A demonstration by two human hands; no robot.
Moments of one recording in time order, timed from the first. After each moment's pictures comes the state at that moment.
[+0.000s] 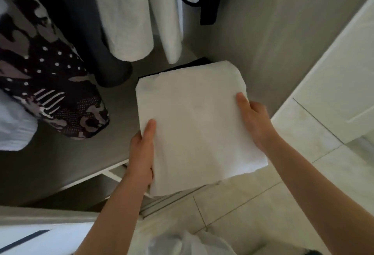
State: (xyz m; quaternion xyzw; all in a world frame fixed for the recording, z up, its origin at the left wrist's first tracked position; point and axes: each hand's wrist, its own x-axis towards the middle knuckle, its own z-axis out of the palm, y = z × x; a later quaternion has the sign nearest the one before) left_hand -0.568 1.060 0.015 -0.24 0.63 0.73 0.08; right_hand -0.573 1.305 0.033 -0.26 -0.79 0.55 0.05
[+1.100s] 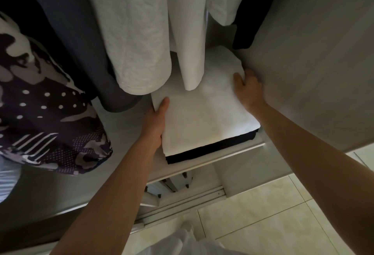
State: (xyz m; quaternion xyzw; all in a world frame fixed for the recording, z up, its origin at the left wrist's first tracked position) left_hand -0.750 1.066 -0.021 -0.21 0.67 0.71 0.05; right_hand -0.791 1.312 0.006 -0.15 -0.90 0.39 0.11
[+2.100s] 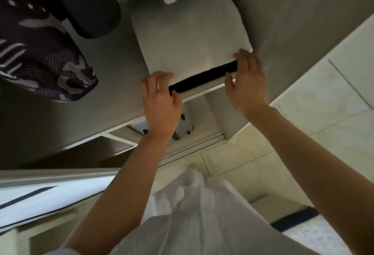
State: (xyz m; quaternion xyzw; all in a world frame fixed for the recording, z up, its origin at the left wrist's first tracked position) left_hand -0.601 1.085 -0.063 0.09 0.92 0.30 -0.22; right_hand -0.606 1.295 -0.057 -0.05 -0.97 0.20 0.15
